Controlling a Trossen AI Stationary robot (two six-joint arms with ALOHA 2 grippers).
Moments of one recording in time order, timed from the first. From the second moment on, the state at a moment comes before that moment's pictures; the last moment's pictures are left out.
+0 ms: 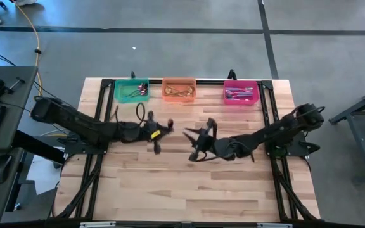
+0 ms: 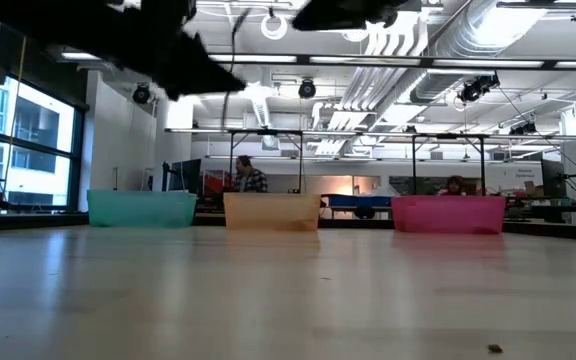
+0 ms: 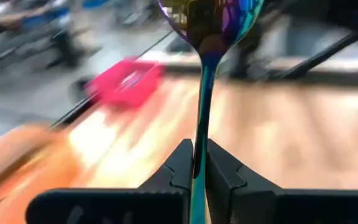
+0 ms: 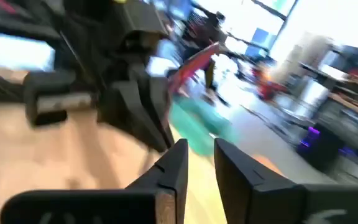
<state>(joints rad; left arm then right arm) -0.15 1.27 0.49 0.57 -0.43 -0.03 0.34 1.60 0.97 0.49 0.85 -0.21</state>
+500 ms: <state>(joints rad) 0.56 1.13 0.69 -0.40 -0.41 0.22 0.30 1.51 0.97 -0.62 1.18 0.50</state>
